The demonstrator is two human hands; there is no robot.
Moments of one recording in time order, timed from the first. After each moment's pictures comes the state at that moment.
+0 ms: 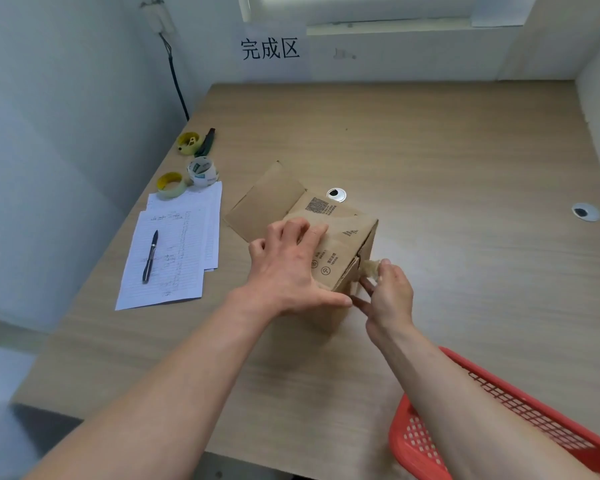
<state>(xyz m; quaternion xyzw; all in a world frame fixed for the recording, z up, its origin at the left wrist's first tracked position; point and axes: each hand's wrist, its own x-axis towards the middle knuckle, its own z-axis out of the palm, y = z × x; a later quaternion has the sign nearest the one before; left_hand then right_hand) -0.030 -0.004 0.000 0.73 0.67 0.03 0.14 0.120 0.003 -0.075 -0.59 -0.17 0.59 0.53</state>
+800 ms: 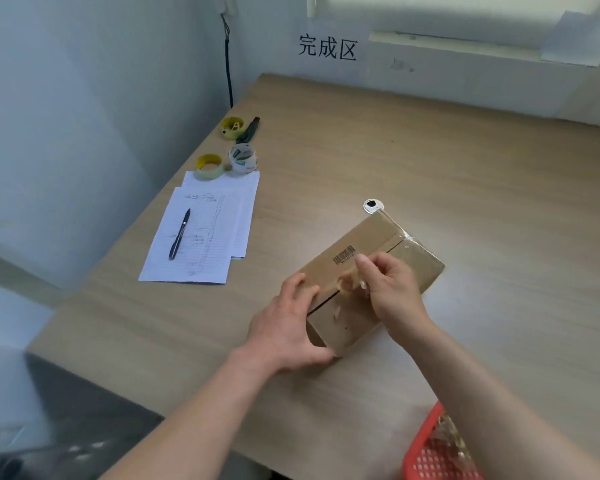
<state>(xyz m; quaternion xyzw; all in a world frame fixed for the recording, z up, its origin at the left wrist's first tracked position) -0.077 -0.064 -0.062 0.65 0.72 0.06 0.23 0.083 0.018 -0.036 -0.54 -0.49 0.57 0.38</state>
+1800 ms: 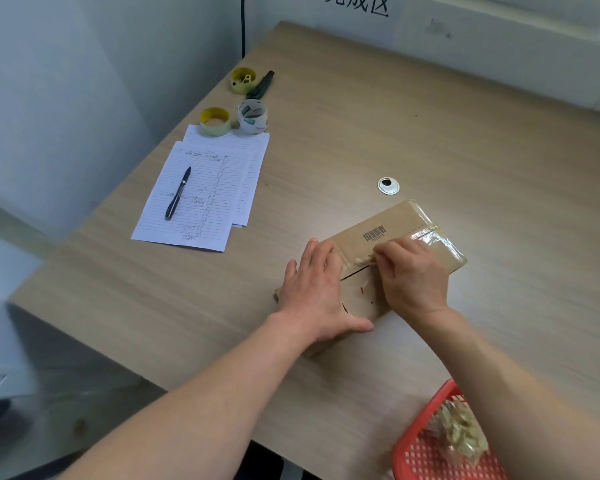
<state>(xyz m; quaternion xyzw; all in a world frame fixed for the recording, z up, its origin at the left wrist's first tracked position) -0.044 -0.028 -0.084 0.64 0.74 0.06 0.19 0.112 0.053 -0.102 -0.51 -0.82 0.06 0.26</state>
